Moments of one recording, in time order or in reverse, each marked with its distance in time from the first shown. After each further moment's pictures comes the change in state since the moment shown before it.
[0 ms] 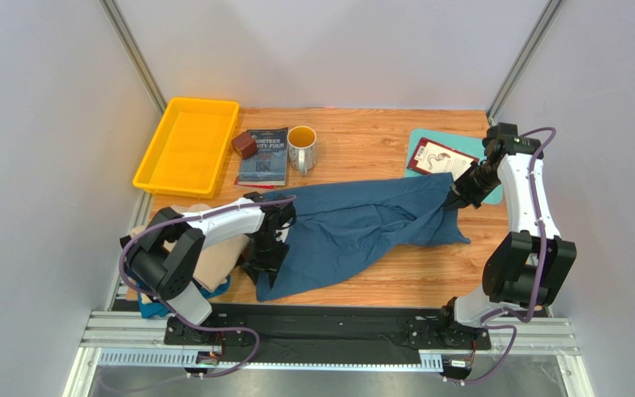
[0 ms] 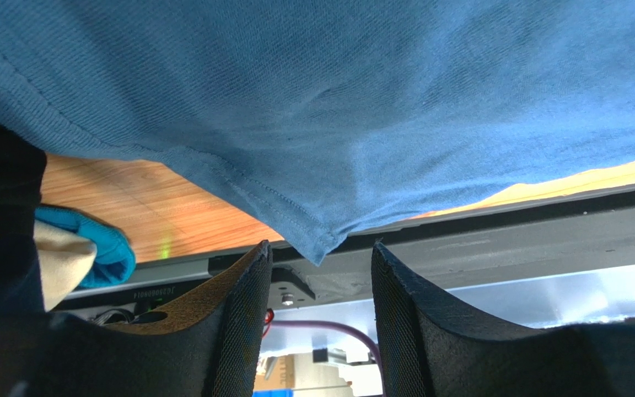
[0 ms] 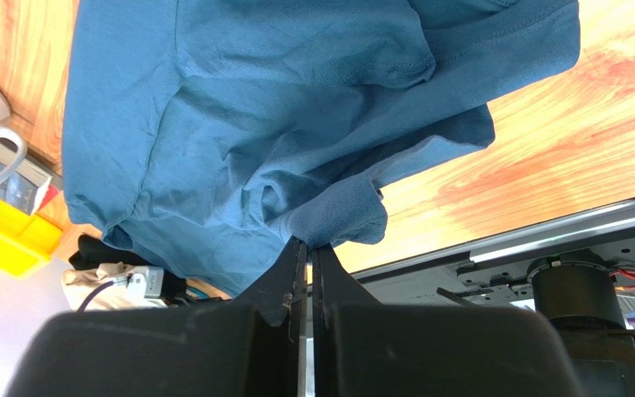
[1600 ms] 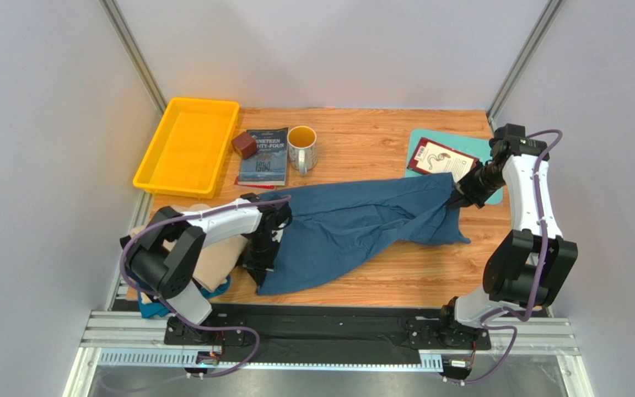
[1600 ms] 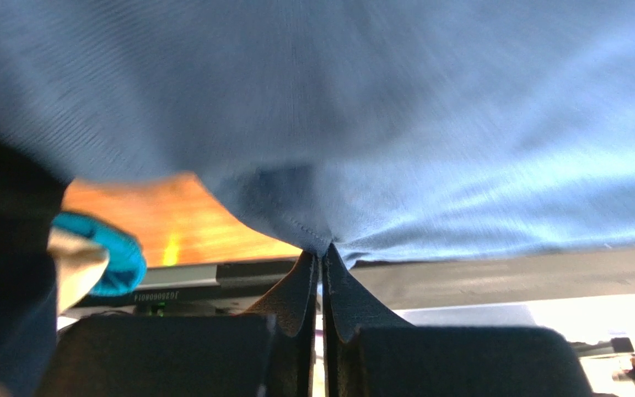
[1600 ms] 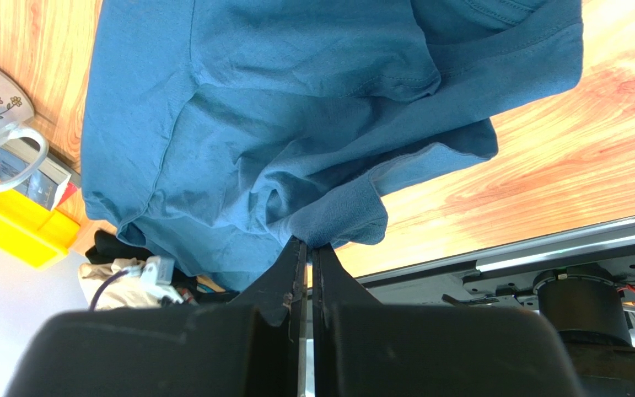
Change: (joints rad) left arm 0.034 0.019 -0.047 0.038 -0.032 -0.032; right arm -0.045 0.008 -0.004 0.026 -0.046 -0.029
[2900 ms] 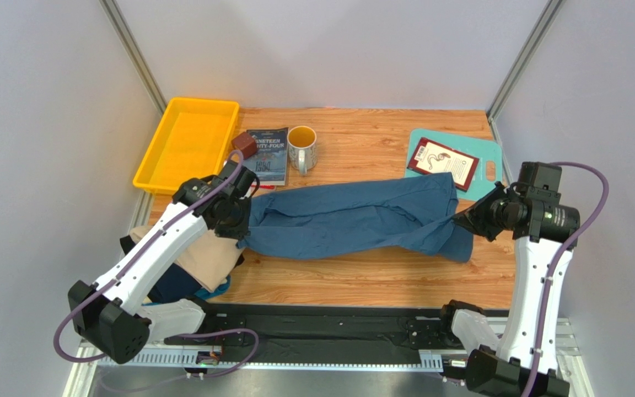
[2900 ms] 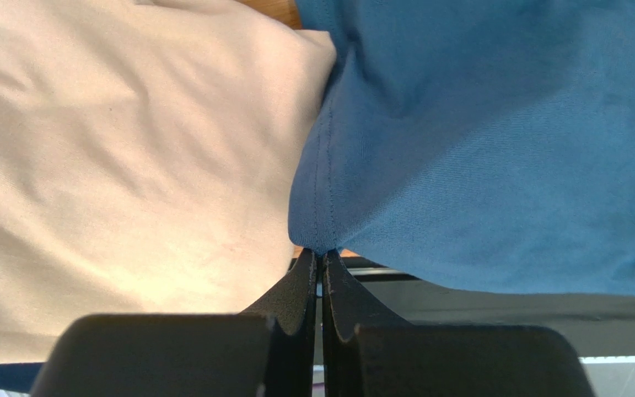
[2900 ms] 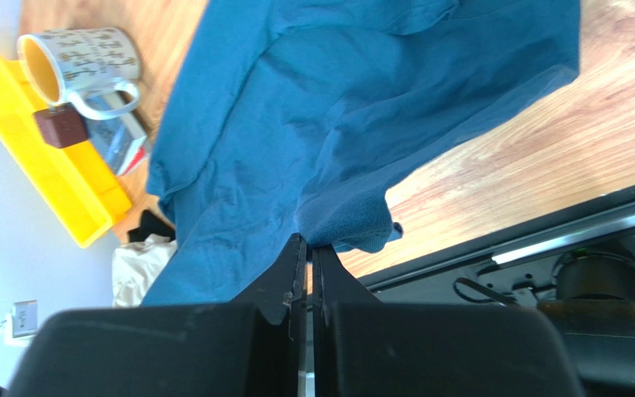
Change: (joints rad) left arm 0.108 -0.465 0.251 -0.172 -0.288 -0.018; right arm -0.039 -0.589 -0.150 -0.050 -0.037 0.043
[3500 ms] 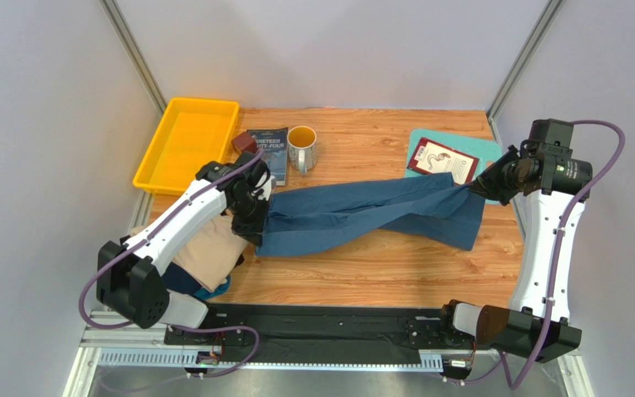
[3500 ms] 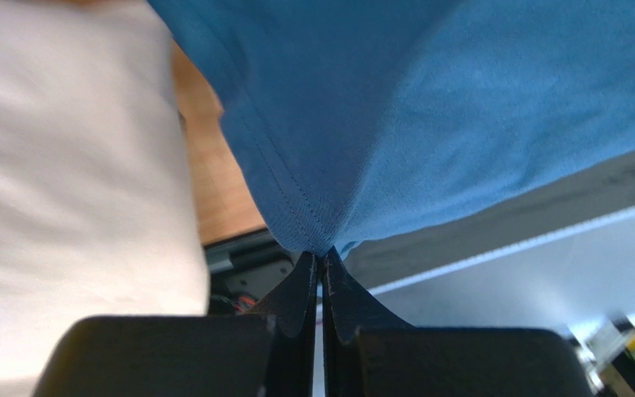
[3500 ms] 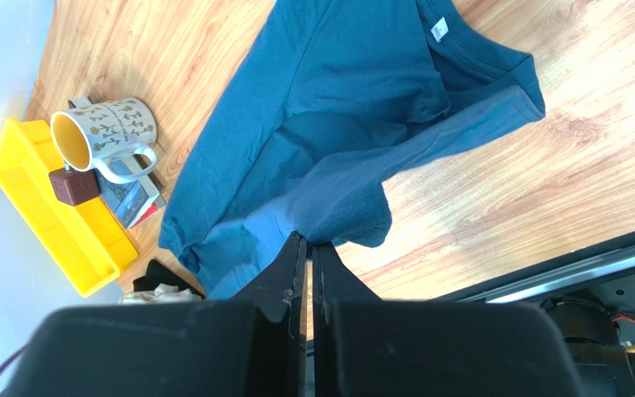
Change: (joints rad) left arm 0.049 0.235 0.077 -0.011 0.326 0.156; right arm 0.000 0.277 0.298 0.008 0.105 -0.021
